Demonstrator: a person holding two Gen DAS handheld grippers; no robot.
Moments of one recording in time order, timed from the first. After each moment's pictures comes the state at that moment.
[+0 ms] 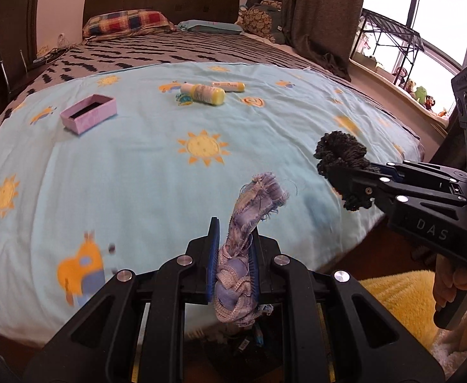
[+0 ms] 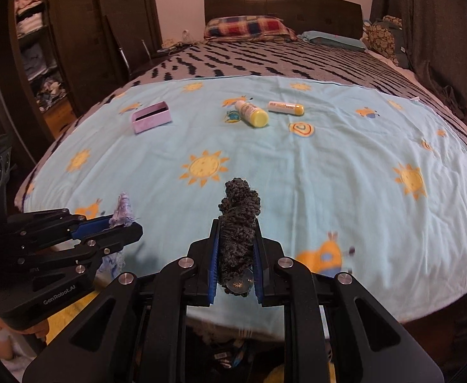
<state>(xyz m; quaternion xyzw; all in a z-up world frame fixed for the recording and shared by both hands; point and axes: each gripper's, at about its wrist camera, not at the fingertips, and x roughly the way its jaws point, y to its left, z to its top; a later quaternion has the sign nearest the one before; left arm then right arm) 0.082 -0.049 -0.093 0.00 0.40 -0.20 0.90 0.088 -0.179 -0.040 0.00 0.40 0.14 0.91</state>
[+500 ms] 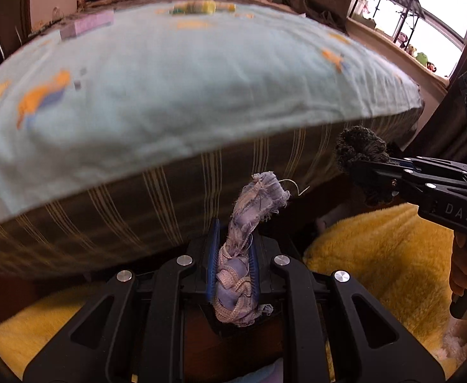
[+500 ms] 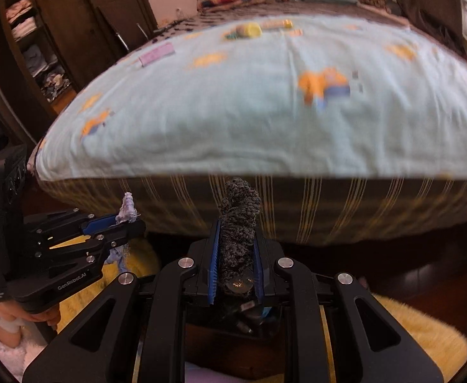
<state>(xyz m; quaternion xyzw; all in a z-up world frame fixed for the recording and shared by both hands) 0.016 -0.051 -0.190 0.02 0.47 -0.20 0.86 0.011 -0.193 -0.138 0.08 0.47 0.16 0.87</state>
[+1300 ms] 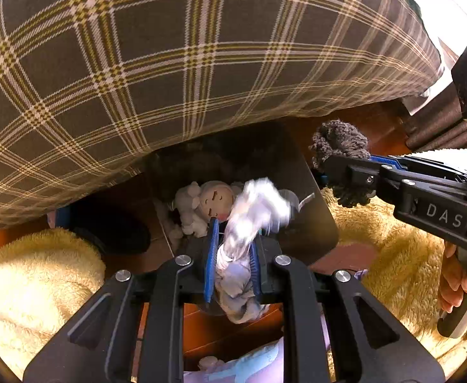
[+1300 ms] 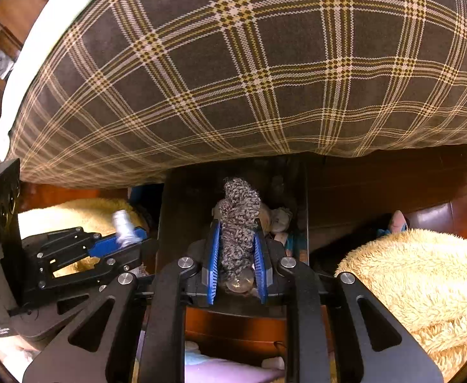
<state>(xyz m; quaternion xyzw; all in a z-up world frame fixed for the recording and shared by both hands) 0.011 -0.060 -0.303 0.01 0.57 -0.20 0.80 0.012 -0.183 -0.258 0.12 0.56 0.13 0.81</state>
